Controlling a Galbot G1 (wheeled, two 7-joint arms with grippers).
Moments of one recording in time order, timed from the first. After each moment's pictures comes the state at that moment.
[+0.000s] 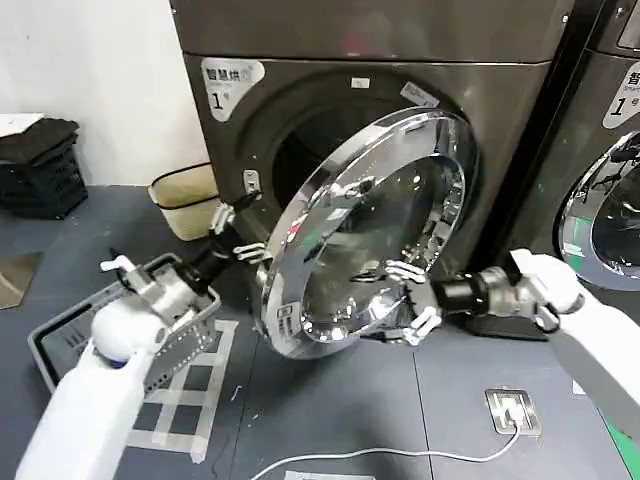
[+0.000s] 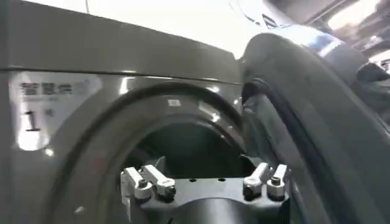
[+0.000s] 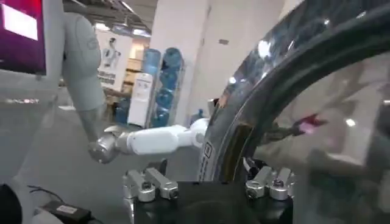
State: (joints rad) left arm 0.79 -1.09 -0.34 -1.81 -0.48 -0.06 0.58; right arm -0.79 0.56 0.27 1.77 0.99 0.11 -1.28
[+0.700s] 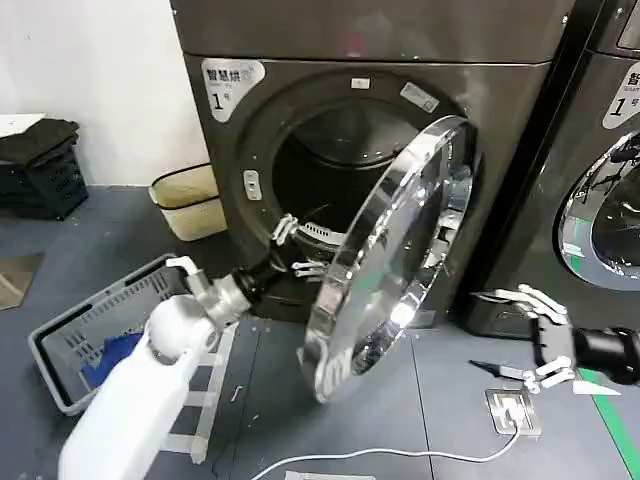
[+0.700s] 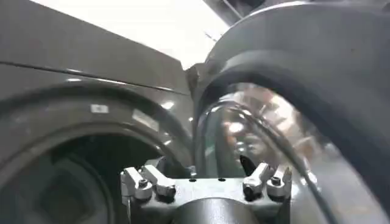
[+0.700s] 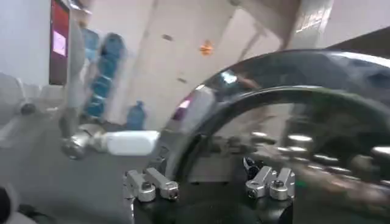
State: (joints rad) left arm 0.70 -1.13 -0.11 -1.78 -0.50 -0.10 0.59; right arm -1.69 0.70 1.25 1.95 0.99 0.27 -1.21
